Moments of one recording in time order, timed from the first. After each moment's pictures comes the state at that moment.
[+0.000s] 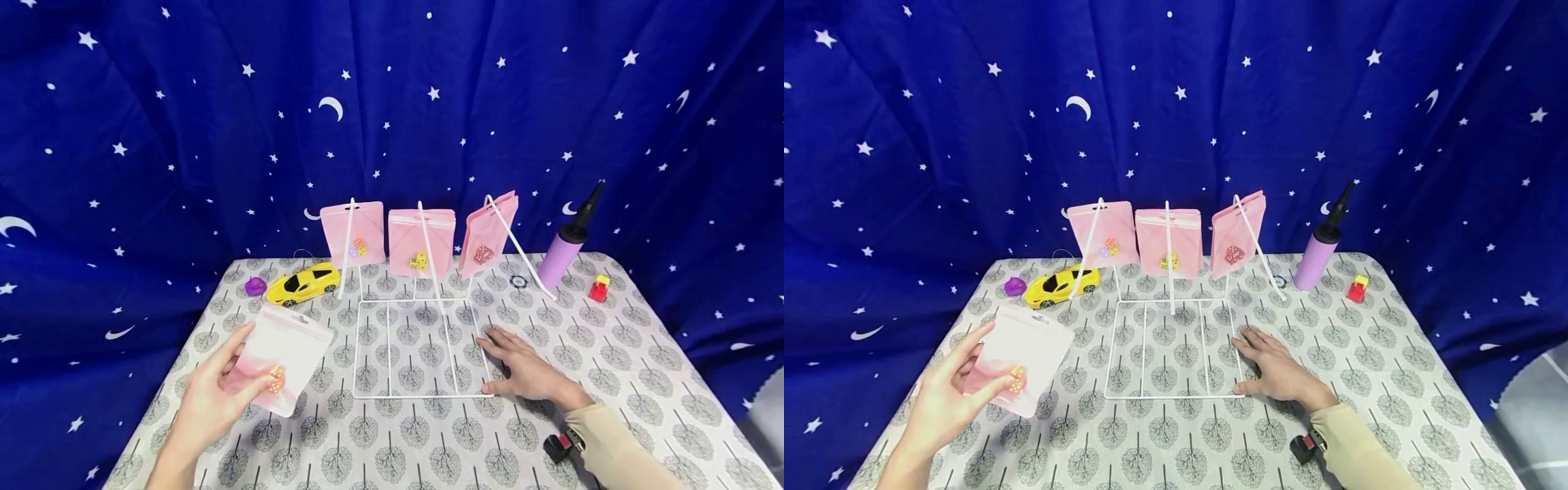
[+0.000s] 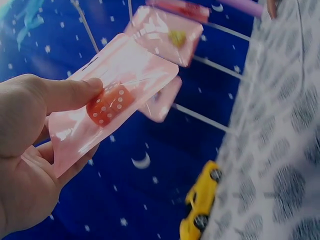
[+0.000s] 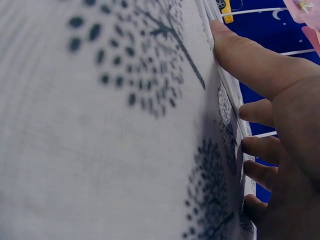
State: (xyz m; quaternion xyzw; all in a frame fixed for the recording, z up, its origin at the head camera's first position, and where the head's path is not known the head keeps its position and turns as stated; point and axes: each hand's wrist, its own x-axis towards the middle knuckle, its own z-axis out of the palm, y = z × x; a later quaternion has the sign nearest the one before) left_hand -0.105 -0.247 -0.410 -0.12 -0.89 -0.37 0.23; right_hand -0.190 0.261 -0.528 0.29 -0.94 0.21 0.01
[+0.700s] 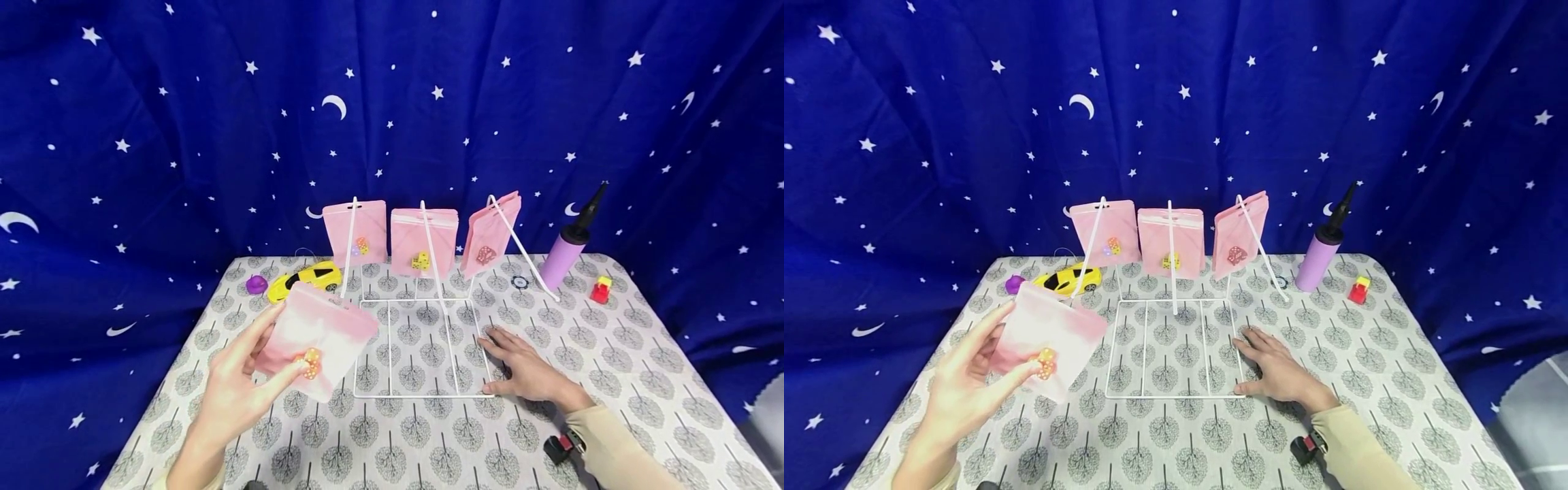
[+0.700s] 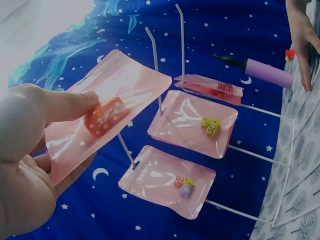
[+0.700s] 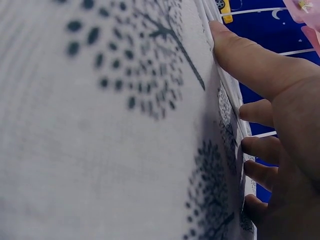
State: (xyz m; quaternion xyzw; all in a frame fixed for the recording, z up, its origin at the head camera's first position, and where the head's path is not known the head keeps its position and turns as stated) left_hand -0.117 -0.199 -0.370 -0.33 -0.76 -0.46 0.32; right_hand -0.190 0.262 -0.530 0.29 -0.94 0.20 0.02
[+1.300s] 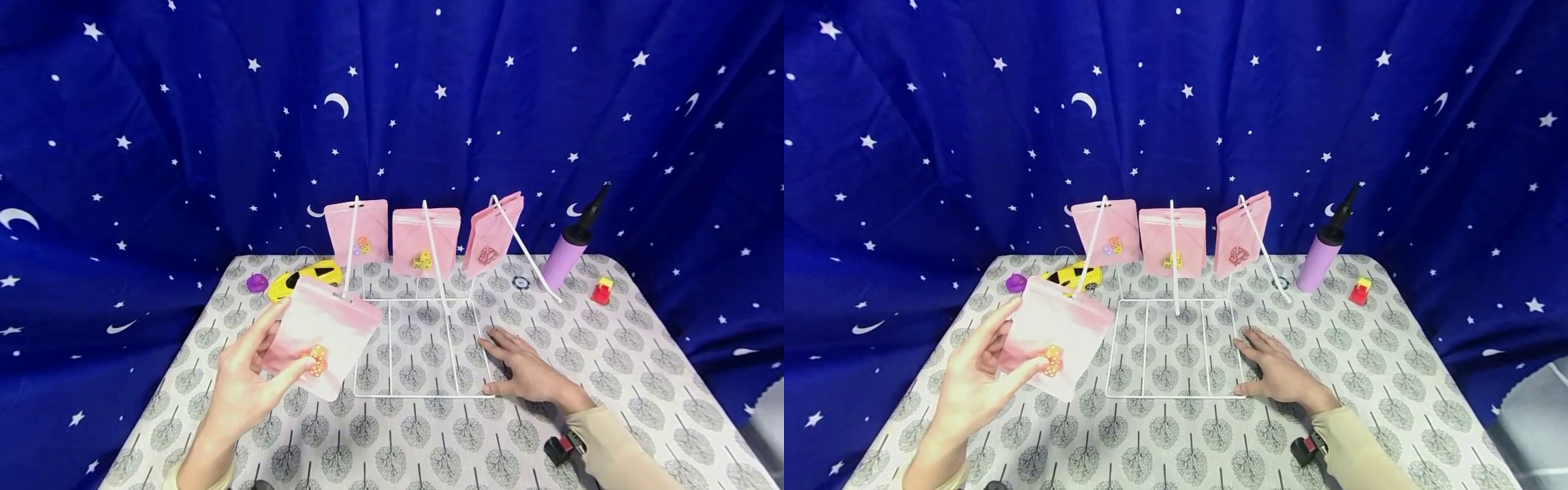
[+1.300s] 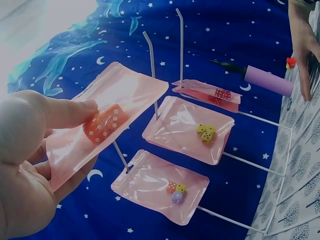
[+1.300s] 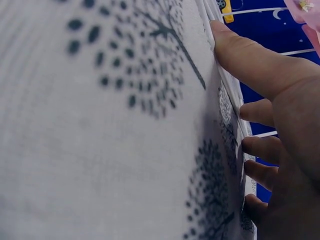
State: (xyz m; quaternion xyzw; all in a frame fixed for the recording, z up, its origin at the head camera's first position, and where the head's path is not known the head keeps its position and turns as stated) left_hand -0.116 -0.190 -0.369 -0.30 -0.76 -0.49 0.30; right_hand -0.190 0.261 -0.530 0.29 -0.93 0.21 0.03
